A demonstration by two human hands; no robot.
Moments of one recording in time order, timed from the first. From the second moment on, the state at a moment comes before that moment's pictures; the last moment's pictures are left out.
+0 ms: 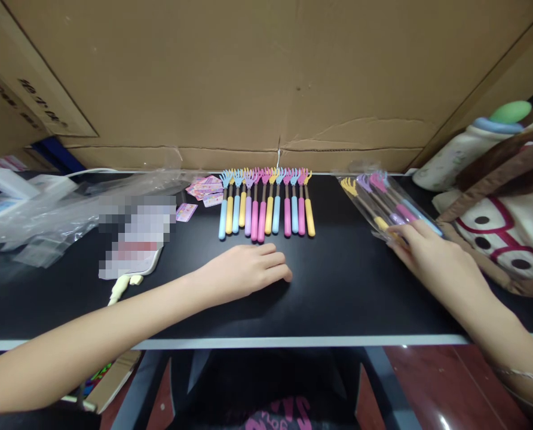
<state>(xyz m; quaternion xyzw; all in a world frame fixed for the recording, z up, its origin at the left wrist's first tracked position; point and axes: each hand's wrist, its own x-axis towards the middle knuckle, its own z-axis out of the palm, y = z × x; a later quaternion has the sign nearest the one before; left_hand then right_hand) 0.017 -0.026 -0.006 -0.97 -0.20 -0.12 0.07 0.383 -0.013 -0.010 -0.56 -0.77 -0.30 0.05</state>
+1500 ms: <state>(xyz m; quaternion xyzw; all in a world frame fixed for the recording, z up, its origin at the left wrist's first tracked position) 0.015 -0.023 -0.002 -0.97 -0.22 -0.12 0.00 0.261 0.009 -0.005 -0.14 -0.98 -0.06 0.15</state>
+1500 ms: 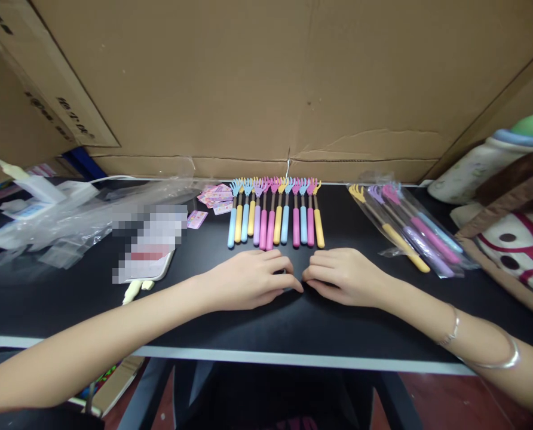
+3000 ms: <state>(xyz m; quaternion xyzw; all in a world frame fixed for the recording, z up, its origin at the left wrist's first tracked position) 0.015 -0.022 -0.006 -0.97 -0.21 -0.12 0.02 0.262 0.002 -0.006 -0.21 -0.96 0.11 0.14</state>
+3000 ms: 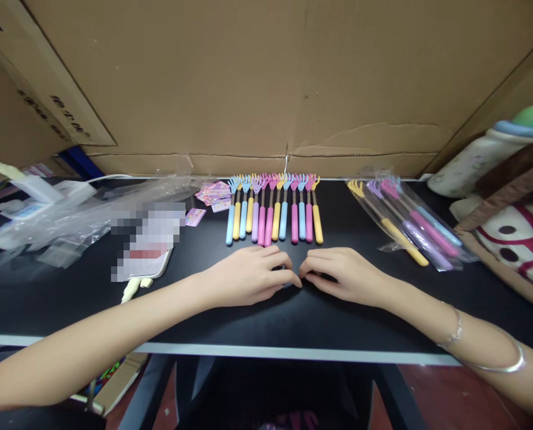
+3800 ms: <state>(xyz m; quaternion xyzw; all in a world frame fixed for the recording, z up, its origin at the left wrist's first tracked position) 0.013 -0.019 -0.012 -0.96 -0.25 -0.12 0.04 0.259 0.000 -0.007 -0.23 -0.95 0.13 0.14</state>
